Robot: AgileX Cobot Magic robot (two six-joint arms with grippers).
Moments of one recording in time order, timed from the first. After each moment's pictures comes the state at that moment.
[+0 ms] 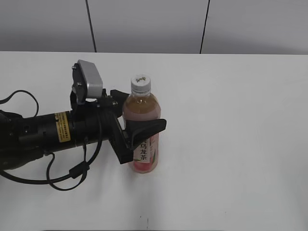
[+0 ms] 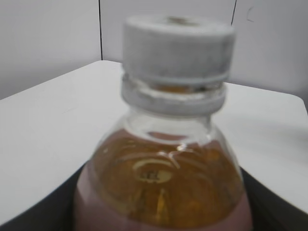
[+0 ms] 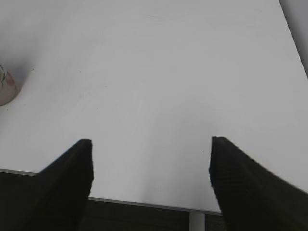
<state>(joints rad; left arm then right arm) -0.44 1.96 -0.64 0.84 -1.21 -0.30 0.04 -0.01 -0.51 0.11 1.10 -0.20</state>
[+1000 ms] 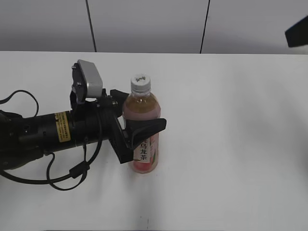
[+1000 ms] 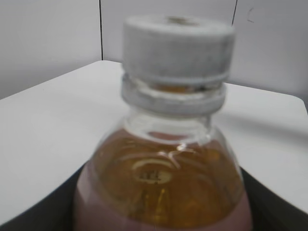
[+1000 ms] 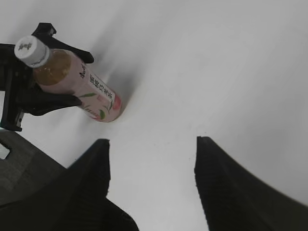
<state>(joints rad) -0.44 1.96 -0.64 0.84 -1.21 -0.31 0.04 1.15 -1.08 0.61 1.03 -0.67</state>
